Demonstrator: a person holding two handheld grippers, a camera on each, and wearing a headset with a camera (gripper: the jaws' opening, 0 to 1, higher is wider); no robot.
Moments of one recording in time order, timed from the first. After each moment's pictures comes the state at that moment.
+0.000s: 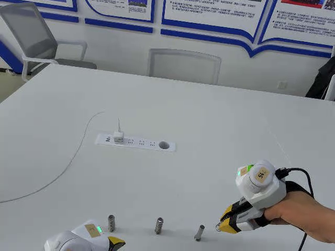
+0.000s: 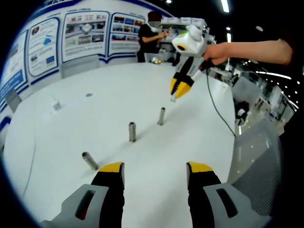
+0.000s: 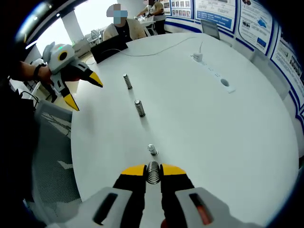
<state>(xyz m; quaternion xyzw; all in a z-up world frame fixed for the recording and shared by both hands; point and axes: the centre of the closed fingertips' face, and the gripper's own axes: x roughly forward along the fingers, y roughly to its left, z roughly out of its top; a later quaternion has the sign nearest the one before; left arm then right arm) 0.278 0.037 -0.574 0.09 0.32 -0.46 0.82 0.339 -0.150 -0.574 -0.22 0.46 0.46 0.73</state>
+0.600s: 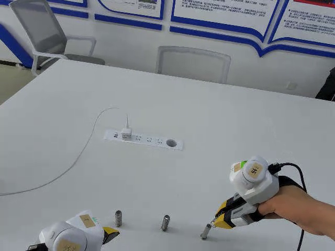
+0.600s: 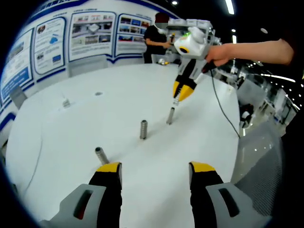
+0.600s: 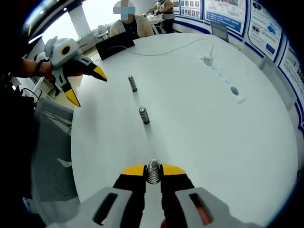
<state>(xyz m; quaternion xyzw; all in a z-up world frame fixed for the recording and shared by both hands) 0.284 0.056 -0.571 0.08 0.32 -0.44 0.84 0.346 -0.124 -0.579 -0.24 0.46 0.48 0.71</state>
